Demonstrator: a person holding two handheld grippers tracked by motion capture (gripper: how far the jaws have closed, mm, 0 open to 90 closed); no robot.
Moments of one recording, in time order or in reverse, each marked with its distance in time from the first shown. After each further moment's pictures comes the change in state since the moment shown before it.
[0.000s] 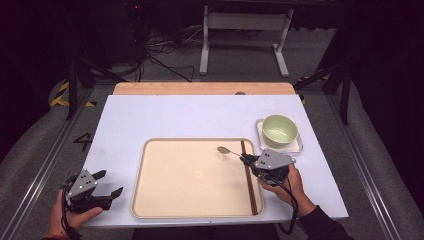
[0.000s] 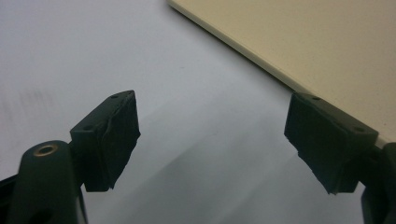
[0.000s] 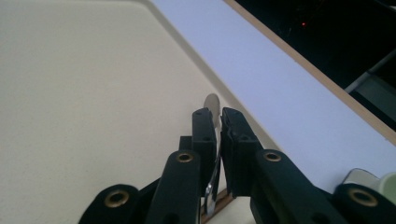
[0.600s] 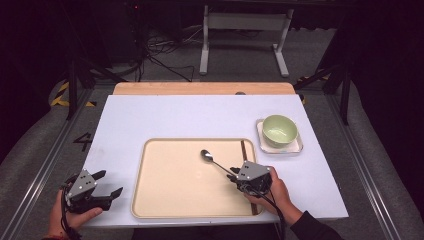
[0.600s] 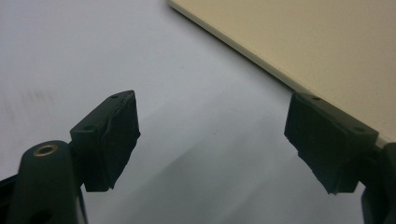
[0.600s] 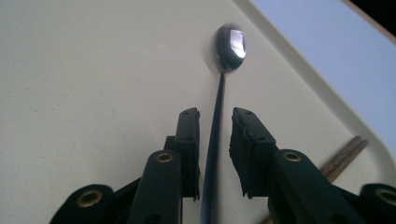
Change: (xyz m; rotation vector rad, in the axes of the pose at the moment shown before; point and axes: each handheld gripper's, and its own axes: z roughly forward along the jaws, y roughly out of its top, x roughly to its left) left arm 0.000 0.000 -0.001 -0.001 0.002 0.006; right arm 0.039 -0.009 0.033 0.144 0.090 0.023
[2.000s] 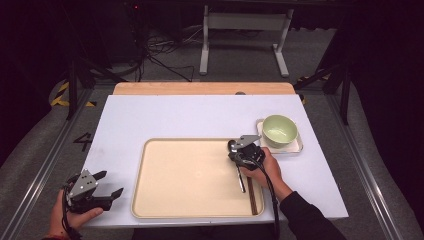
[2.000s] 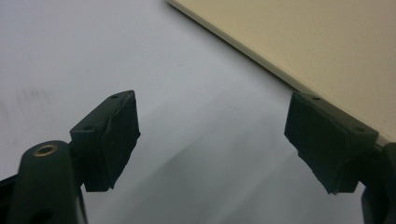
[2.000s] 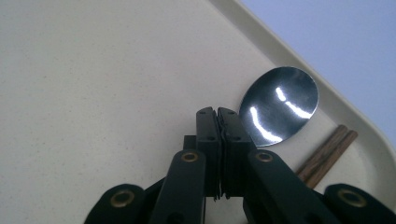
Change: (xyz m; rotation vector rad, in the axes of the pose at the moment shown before) left arm -0.001 0.000 0.002 0.012 -0.007 -0.001; right arm -0.065 0.011 0.049 0.154 0.020 0.192
